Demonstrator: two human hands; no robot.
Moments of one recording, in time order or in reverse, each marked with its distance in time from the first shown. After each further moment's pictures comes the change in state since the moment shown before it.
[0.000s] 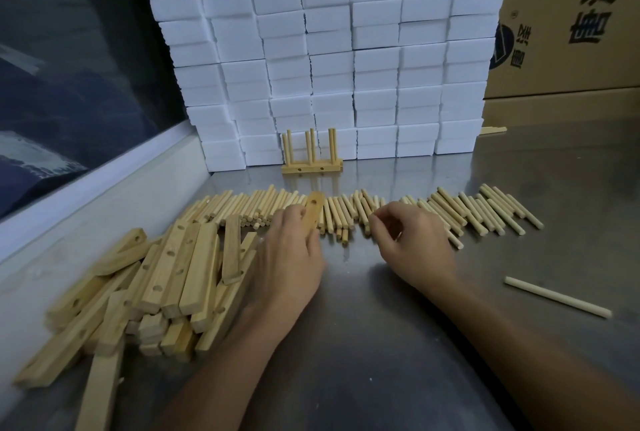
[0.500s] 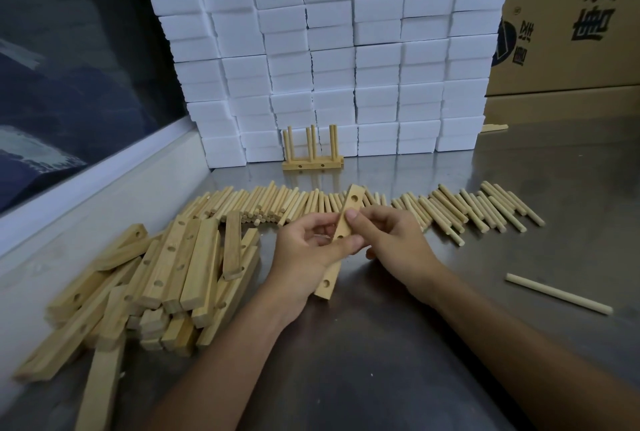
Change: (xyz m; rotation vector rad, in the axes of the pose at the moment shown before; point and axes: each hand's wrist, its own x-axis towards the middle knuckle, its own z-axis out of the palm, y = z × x) left_hand -0.003 0.009 0.003 -1.024 -0.310 -0.370; right_hand -0.002 -0.020 0.011 0.727 -0.248 0.309
